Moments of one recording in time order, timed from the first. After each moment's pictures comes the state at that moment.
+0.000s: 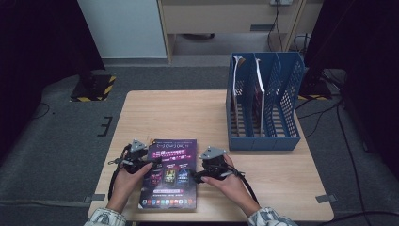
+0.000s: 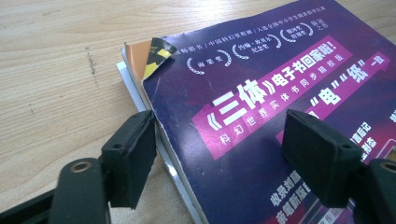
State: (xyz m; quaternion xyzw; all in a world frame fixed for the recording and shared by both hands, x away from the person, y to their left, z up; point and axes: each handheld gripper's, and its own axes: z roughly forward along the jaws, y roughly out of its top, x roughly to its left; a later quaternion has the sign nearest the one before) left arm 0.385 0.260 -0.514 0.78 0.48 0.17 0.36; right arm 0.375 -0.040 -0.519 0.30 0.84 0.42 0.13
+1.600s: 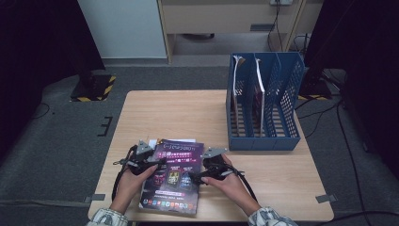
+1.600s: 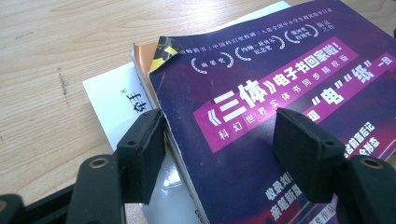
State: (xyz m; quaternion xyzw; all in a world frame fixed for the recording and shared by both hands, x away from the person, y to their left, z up) left arm 0.381 0.244 -0.513 0.80 0.44 0.18 0.37; right arm 0.381 -0.042 -0.532 0.33 0.84 0.43 0.06
